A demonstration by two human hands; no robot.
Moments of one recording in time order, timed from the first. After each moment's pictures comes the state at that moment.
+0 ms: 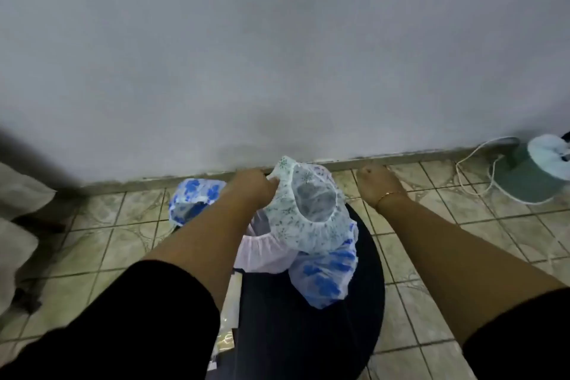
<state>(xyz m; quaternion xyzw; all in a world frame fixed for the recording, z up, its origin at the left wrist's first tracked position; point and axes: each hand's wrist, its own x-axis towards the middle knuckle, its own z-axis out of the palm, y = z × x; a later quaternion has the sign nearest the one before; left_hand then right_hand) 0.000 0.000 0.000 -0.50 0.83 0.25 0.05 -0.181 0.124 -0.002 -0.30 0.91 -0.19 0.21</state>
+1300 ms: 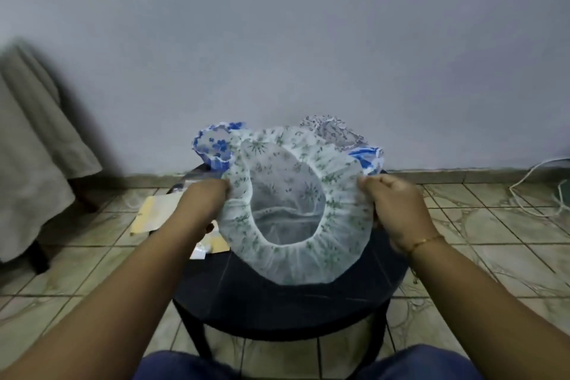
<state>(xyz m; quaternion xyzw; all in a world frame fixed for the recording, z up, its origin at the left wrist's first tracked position) 0.163 0.167 -0.215 -0.61 0.60 0.43 -0.29 -0.050 0.316 -0.221 -0.32 0.68 -0.62 0.23</state>
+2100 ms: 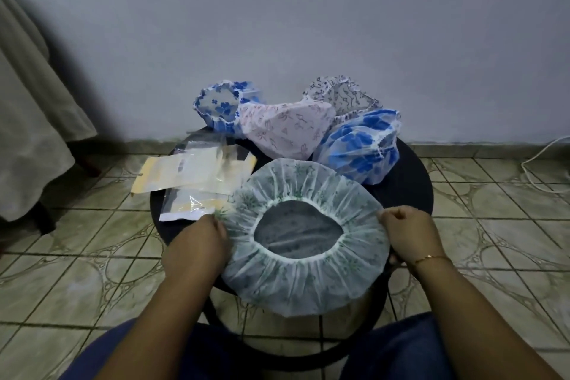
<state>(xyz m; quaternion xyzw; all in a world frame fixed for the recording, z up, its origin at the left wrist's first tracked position) 0.206 0.213 -0.333 -0.68 0.71 0.08 -0.14 -0.062 0.329 -0.322 -0.27 0.81 -0.47 0.25</state>
